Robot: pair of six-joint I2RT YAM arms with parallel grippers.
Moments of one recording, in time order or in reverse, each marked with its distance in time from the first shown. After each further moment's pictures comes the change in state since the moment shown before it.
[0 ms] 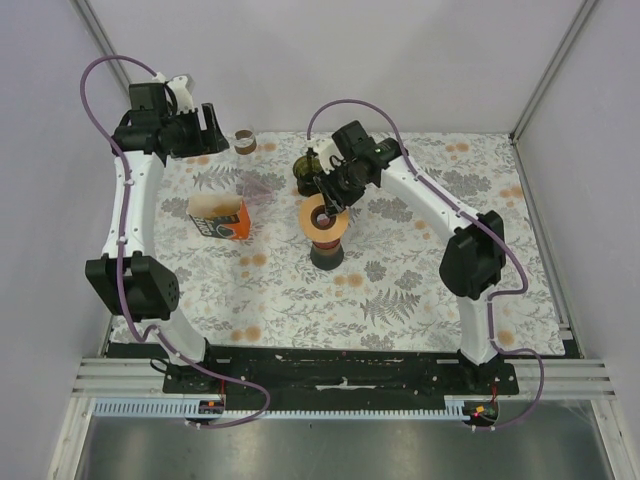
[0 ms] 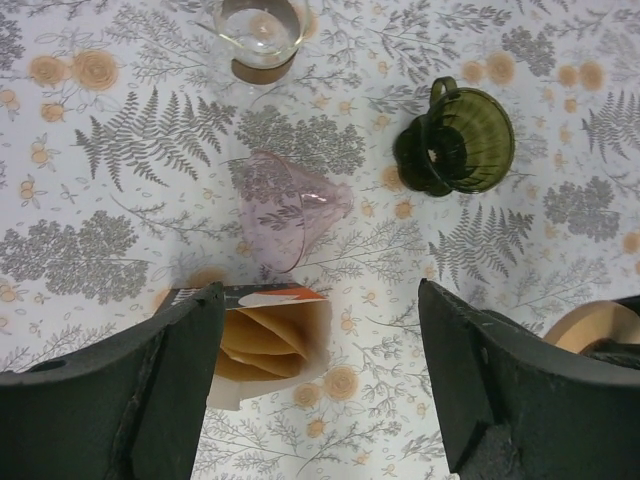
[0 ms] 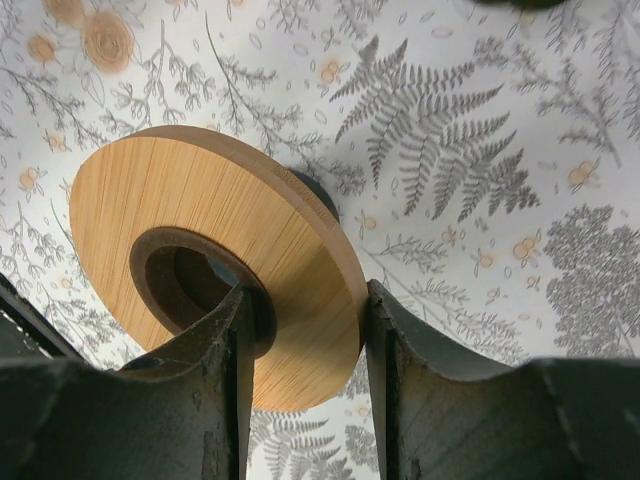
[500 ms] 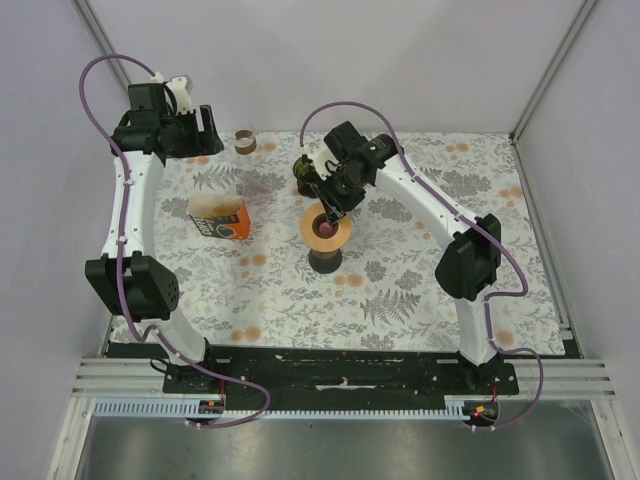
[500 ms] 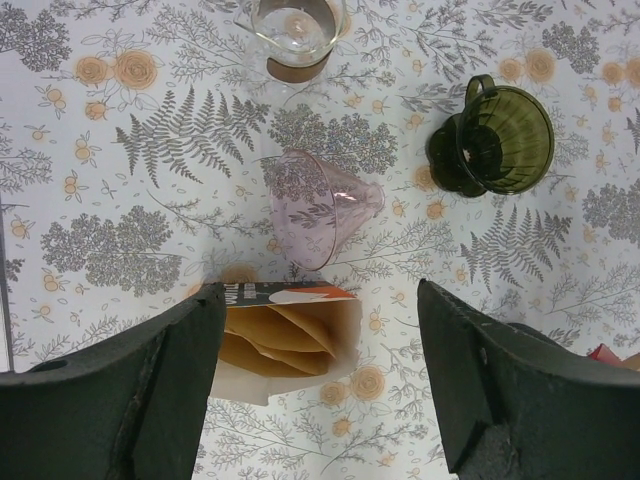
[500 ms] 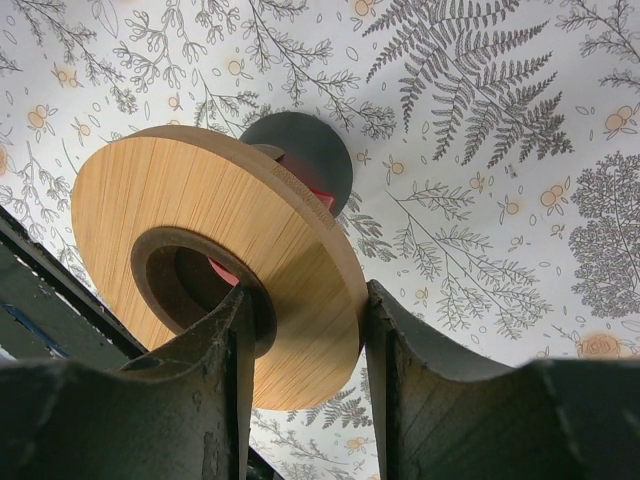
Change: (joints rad) left arm 0.002 0.000 -0.006 -0.007 -0.079 0.038; right arm 0.056 0.029 0.111 -0.228 0.058 -0.006
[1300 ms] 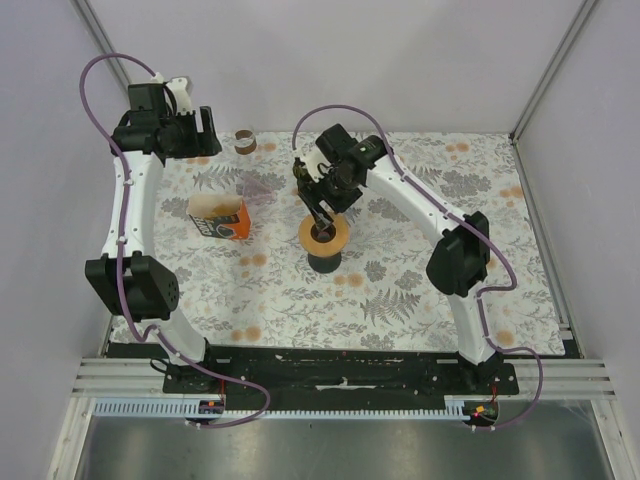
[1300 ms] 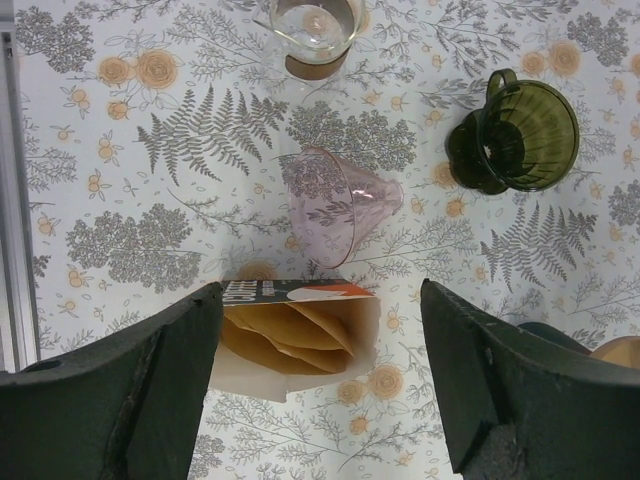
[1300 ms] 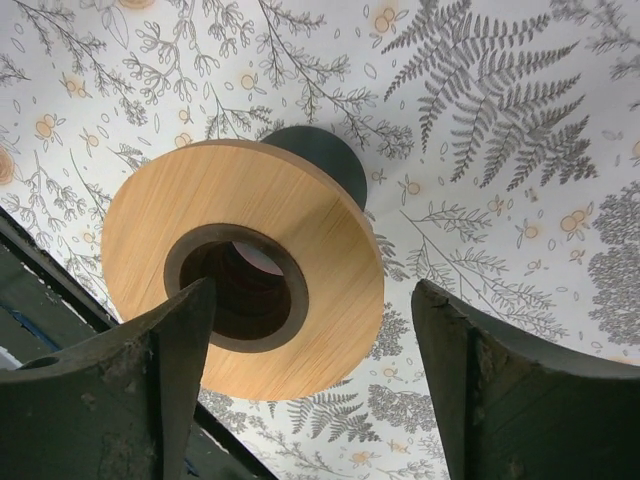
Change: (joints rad) left arm 0.003 0.000 0.000 -0.006 -0.024 0.036; right arm 0.018 0.070 0.062 -0.014 -0.014 0.008
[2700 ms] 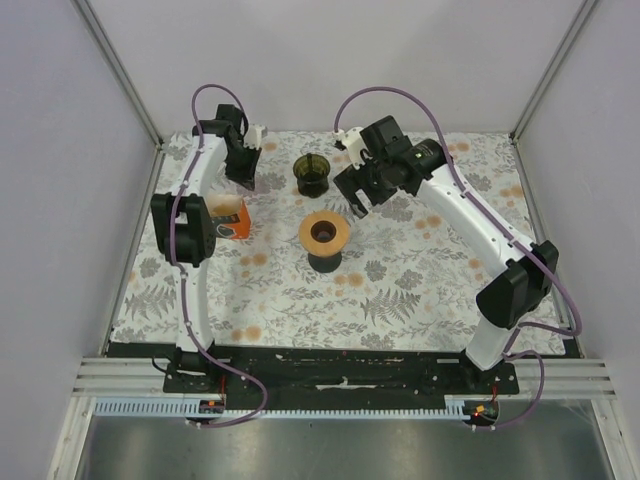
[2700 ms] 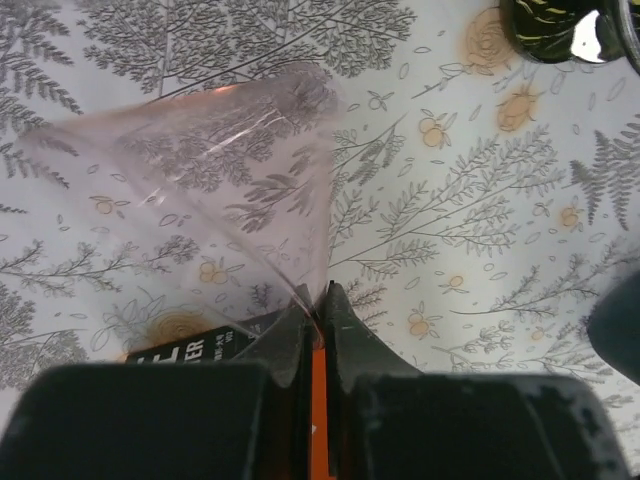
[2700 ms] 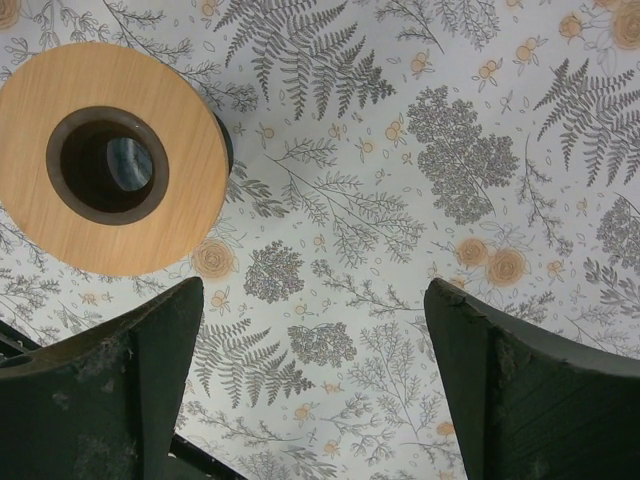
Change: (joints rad) left arm -0.178 0.578 0.281 -0.224 -0.028 0.201; right arm -0.074 -0.373 -0.294 0.133 0.231 -0.014
